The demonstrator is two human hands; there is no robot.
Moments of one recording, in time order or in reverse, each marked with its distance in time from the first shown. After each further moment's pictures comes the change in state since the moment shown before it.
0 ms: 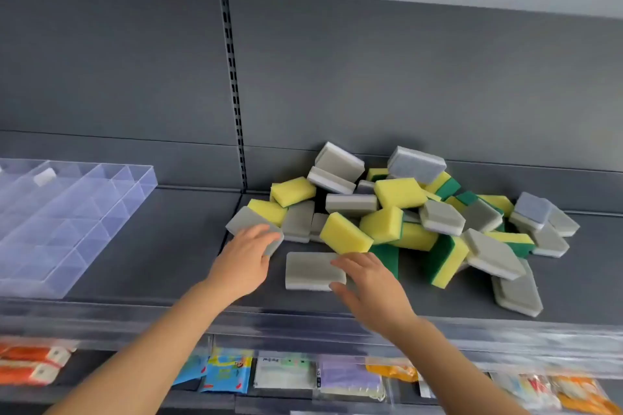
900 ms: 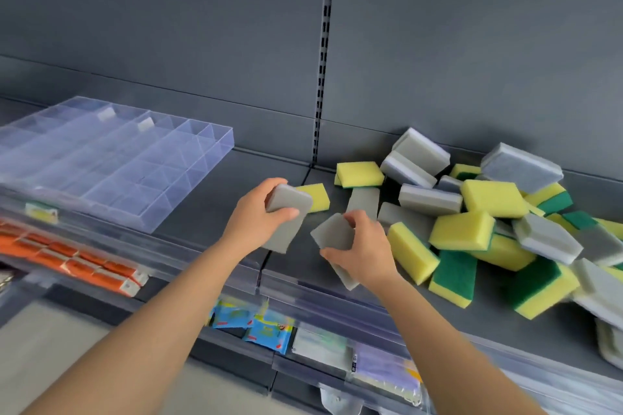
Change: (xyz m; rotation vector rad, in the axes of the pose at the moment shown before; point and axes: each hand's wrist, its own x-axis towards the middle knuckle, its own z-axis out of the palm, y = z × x) left_hand -0.028 -0.056 -0.036 -0.594 0.323 -0.363; right_hand 0.082 -0.069 0.051 0.271 -0.074 0.131
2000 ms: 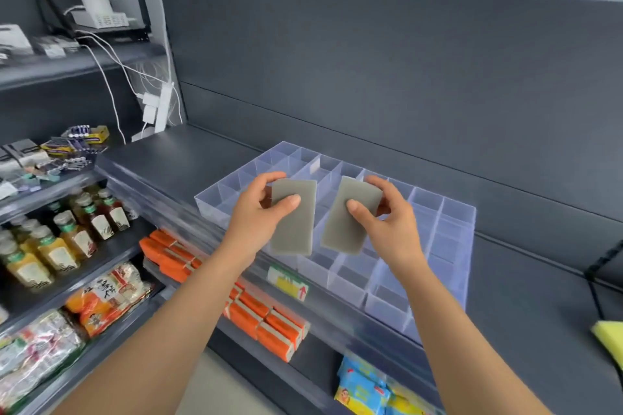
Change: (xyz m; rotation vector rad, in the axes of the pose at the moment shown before) left_hand 0.066 -0.251 -0.420 -0.423 0.362 -0.085; right_hand 0.156 -0.406 0.271 0.610 0.056 -0.234
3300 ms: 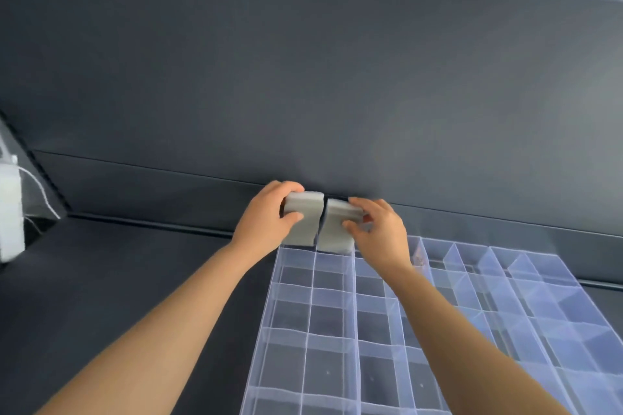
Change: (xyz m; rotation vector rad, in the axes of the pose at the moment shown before) left_hand 0.392 -0.094 -0.043 0.427 -0.535 0.441; right_hand 0.260 0.051 0.188 -0.610 0.297 0.205
